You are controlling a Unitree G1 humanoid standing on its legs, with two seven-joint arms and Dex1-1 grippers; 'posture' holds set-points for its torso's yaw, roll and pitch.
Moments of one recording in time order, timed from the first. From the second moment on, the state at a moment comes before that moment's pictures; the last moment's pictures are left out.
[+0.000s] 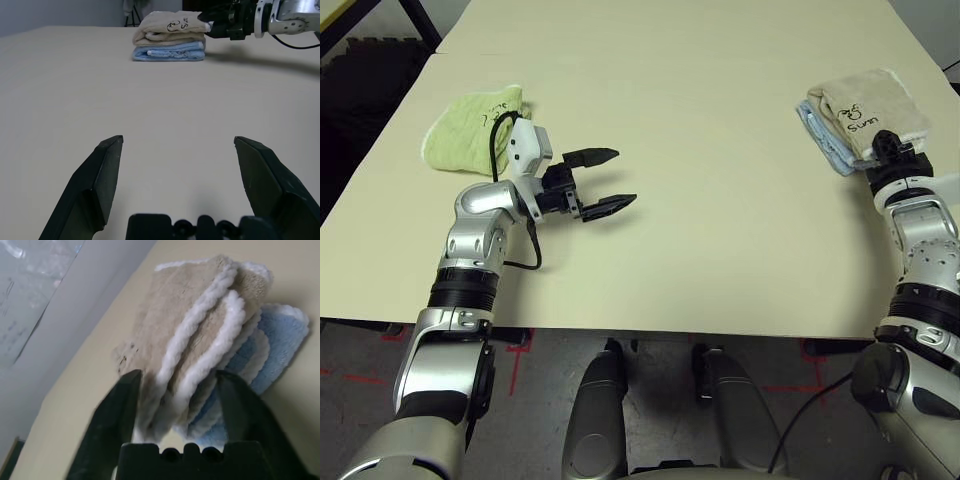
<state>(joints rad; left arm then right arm) -0.71 0.52 0.03 0.47 -0.35 -0.05 -1.23 -0.61 -0.35 -0.67 0.29 0.87 0.48 0.07</state>
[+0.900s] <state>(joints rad) -0.73 0.32 0.23 0.51 -0.29 -0.03 -0.46 -0.80 -0.31 -0.31 0.71 0.44 -0.04 0.41</state>
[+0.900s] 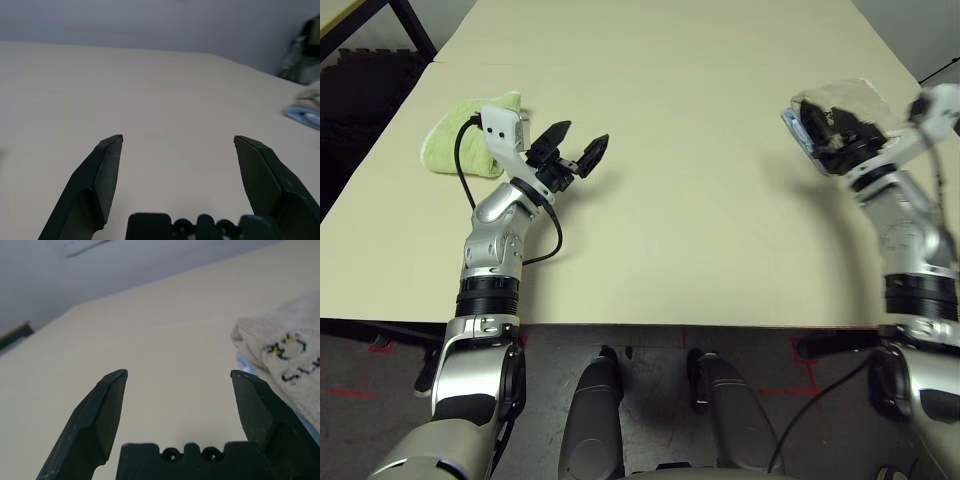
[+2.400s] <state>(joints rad) -0.87 0.52 0.29 1.07 -0.18 -0.40 -0.38 -0.95 -0.34 -0.35 1.19 0.25 -0.43 0.37</state>
